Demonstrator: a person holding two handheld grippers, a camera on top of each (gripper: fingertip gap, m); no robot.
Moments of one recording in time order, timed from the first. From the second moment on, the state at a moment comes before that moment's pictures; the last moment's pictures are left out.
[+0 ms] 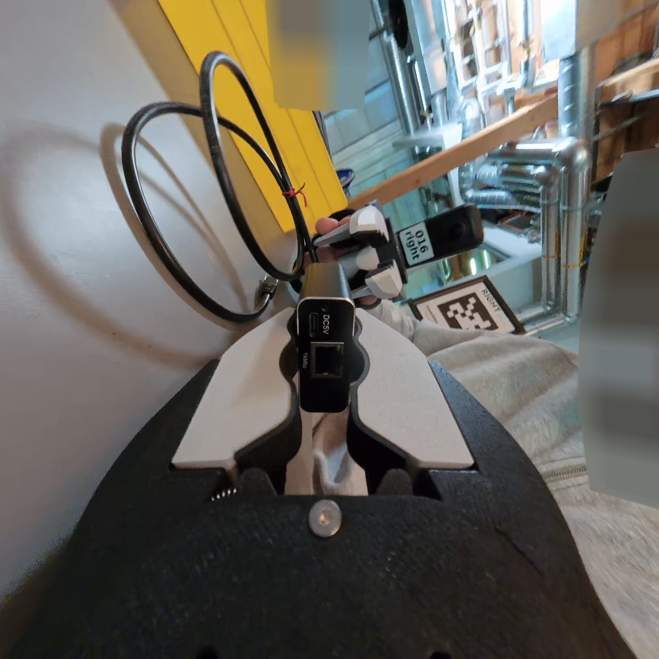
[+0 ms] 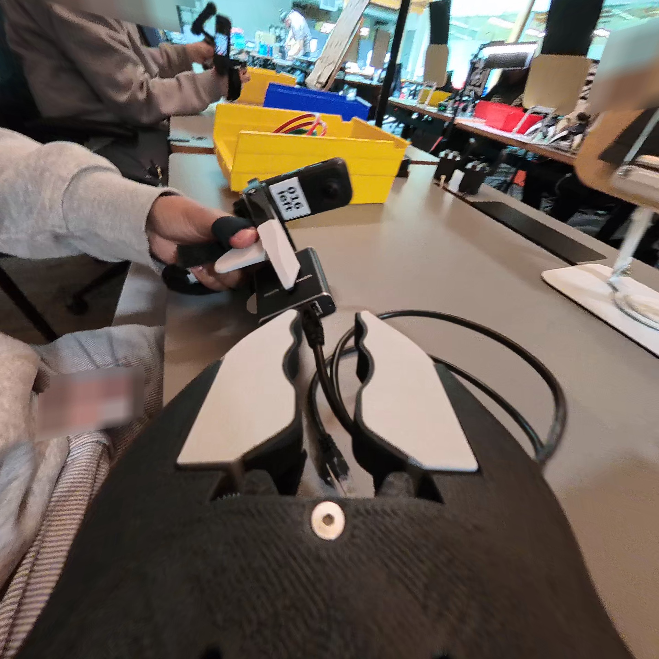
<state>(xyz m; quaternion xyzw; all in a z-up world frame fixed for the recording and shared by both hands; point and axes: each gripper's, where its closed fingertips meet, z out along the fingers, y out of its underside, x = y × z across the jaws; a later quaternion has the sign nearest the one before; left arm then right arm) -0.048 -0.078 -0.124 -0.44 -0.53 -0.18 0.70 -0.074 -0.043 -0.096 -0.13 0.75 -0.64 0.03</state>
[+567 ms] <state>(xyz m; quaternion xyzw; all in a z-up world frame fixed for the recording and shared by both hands) -0.058 -0.099 -0.121 -0.40 -0.56 -0.13 0.72 -0.119 -0.026 -0.068 0.03 0.69 -0.70 0.16</state>
